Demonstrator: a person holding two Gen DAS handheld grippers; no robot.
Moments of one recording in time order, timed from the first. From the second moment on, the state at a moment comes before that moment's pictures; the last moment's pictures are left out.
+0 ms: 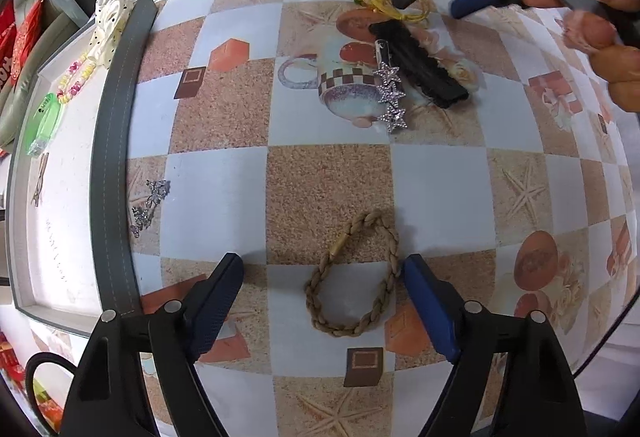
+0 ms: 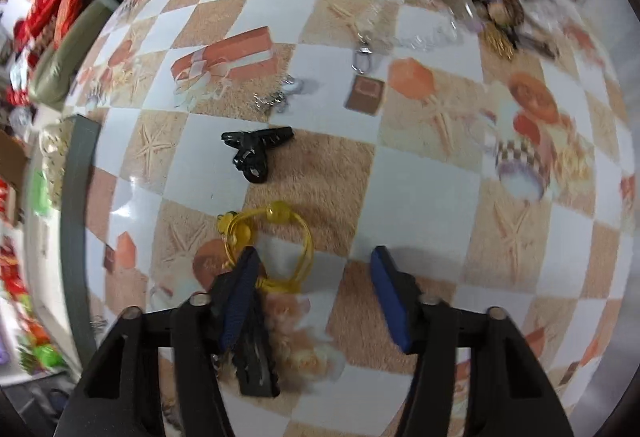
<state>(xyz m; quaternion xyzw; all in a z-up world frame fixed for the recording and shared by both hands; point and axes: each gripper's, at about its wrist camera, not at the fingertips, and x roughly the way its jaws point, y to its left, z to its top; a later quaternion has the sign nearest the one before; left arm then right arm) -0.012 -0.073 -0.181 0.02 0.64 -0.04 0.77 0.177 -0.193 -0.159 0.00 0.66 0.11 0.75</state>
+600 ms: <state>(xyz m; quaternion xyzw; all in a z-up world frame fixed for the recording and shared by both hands) -0.003 -0.080 -0.156 -0.05 0.65 -0.07 0.76 0.159 -0.242 -0.153 0.03 0.67 0.10 0.74</state>
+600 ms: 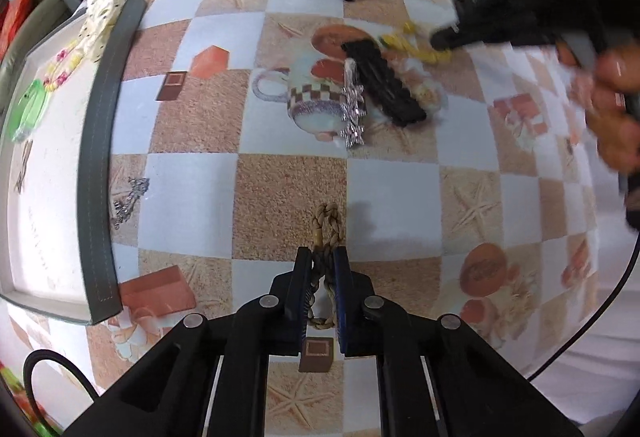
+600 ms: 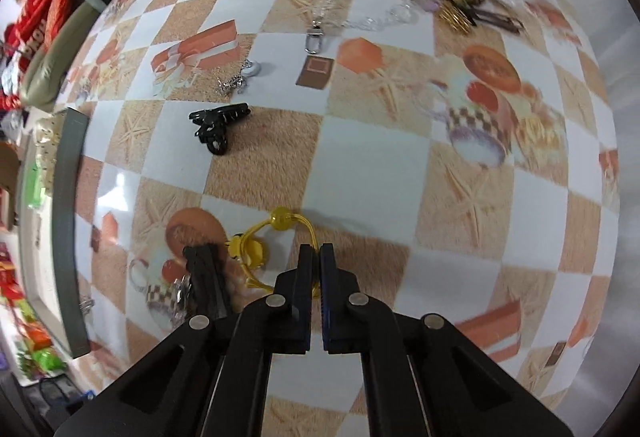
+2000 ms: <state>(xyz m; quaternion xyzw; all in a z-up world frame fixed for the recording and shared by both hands) -0.002 0.032 -0.053 -0.08 0.58 -0.03 0.81 0.095 -0.192 -0.031 0.16 0.63 0.18 0.74</state>
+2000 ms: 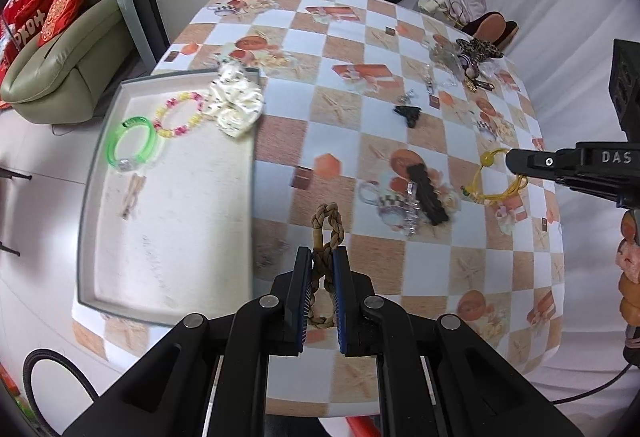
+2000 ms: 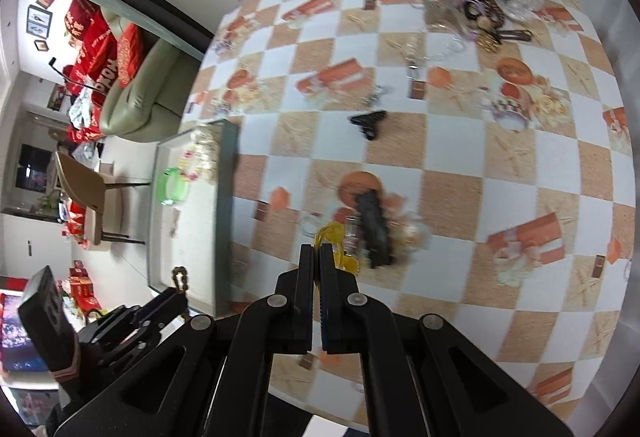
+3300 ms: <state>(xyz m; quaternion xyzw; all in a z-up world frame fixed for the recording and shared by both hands) 0.000 0.223 -0.159 -0.09 0.61 0.03 0.79 0.144 0.099 -0.101 0.13 0.67 0.26 0.68</state>
